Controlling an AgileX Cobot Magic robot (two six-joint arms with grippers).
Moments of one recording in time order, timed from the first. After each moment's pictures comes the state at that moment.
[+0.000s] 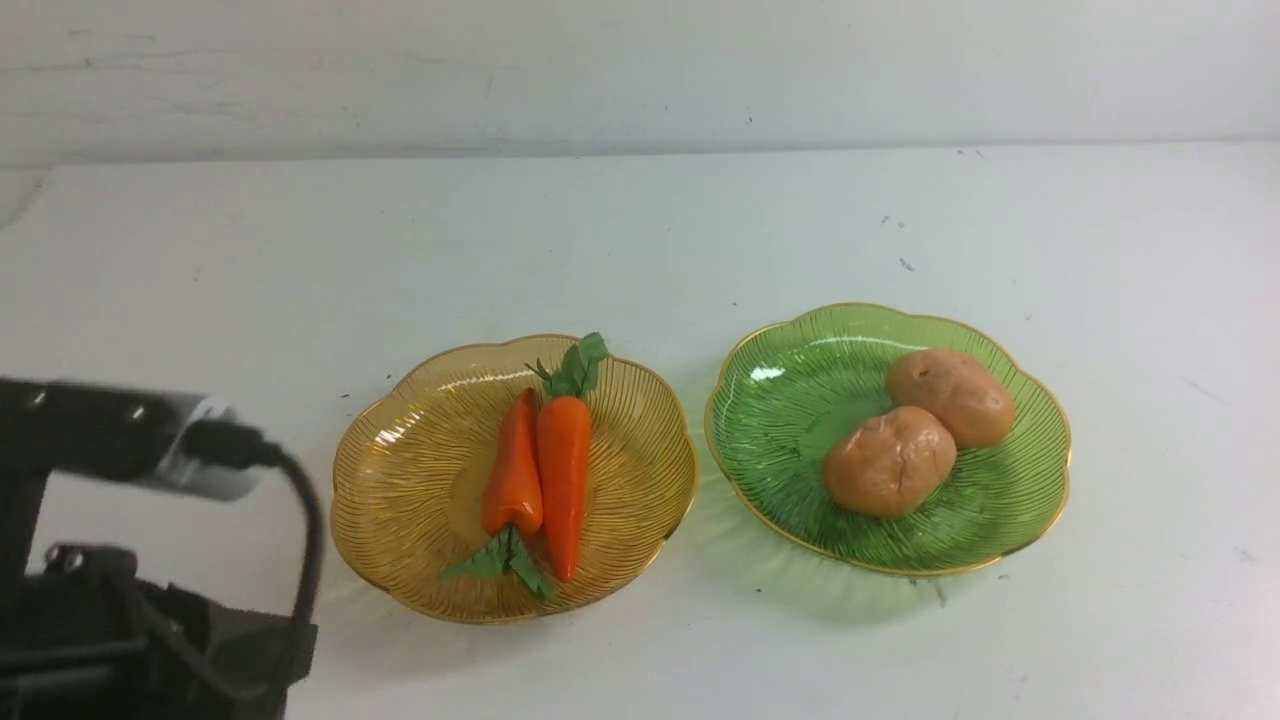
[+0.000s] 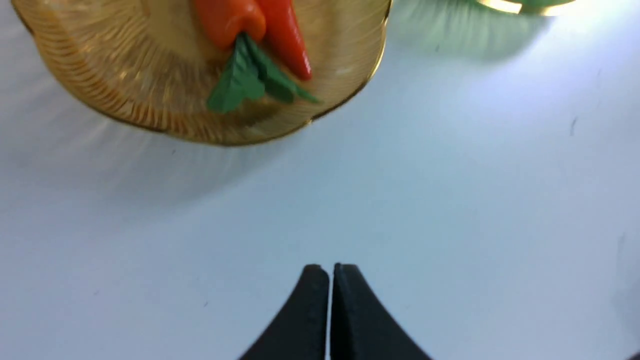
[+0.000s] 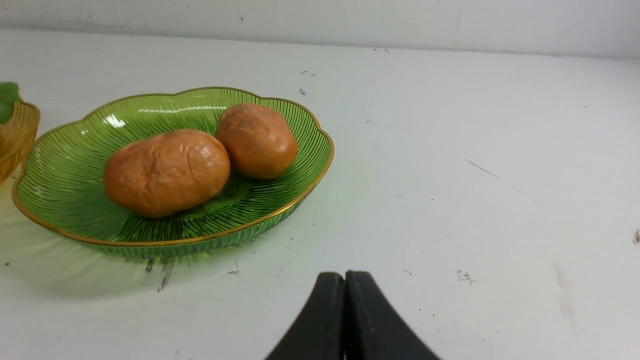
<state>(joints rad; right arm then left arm) 0.08 -0.01 0.03 -0.03 0.39 0.04 -0.26 0.70 -0.59 -0.49 0.78 0.16</state>
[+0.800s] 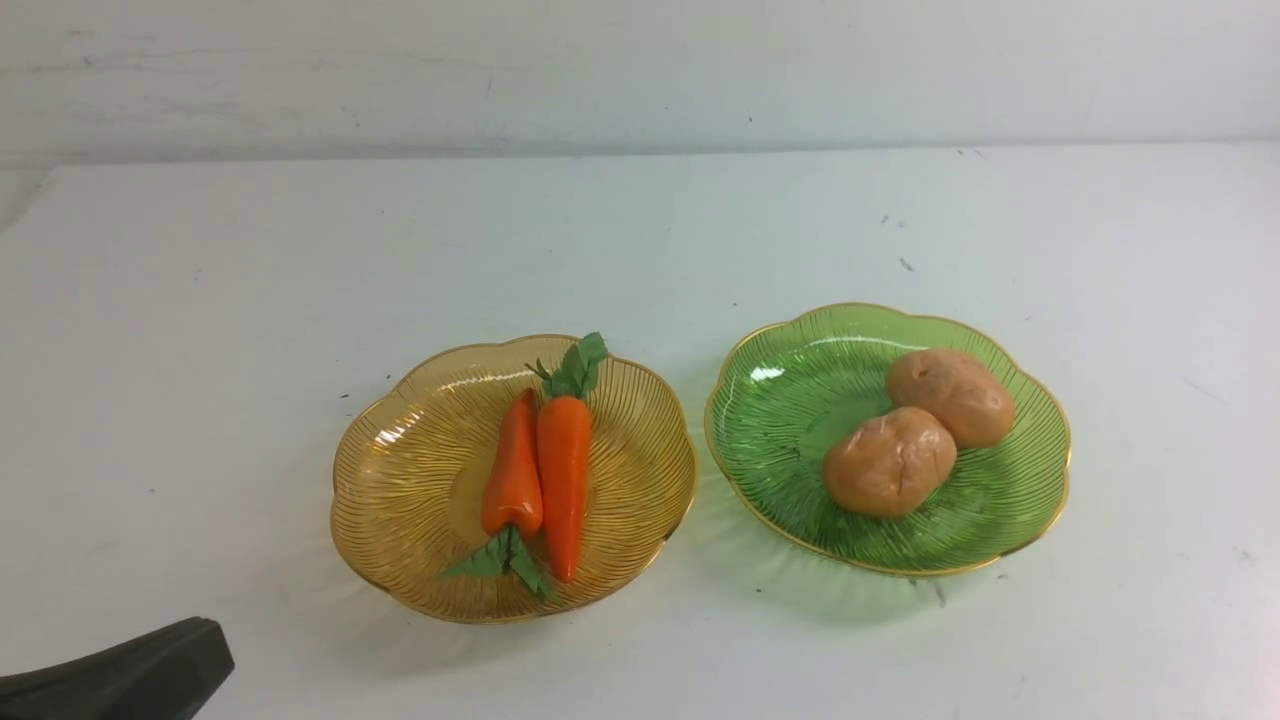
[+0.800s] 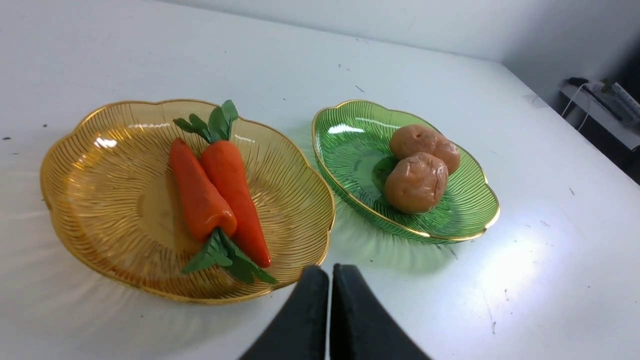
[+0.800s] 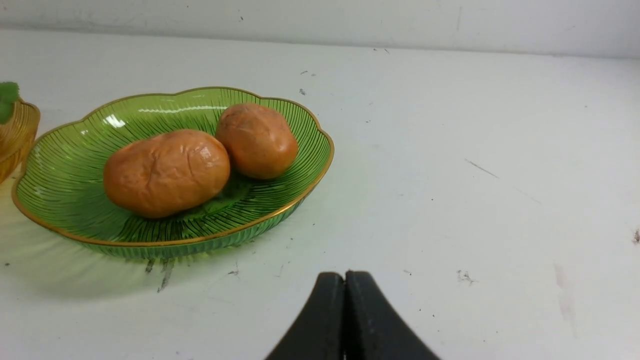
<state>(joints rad) 0.08 -0.01 0.03 -0.03 0.39 0.04 -0.26 0.27 -0.36 -0.59 0.51 0.16</state>
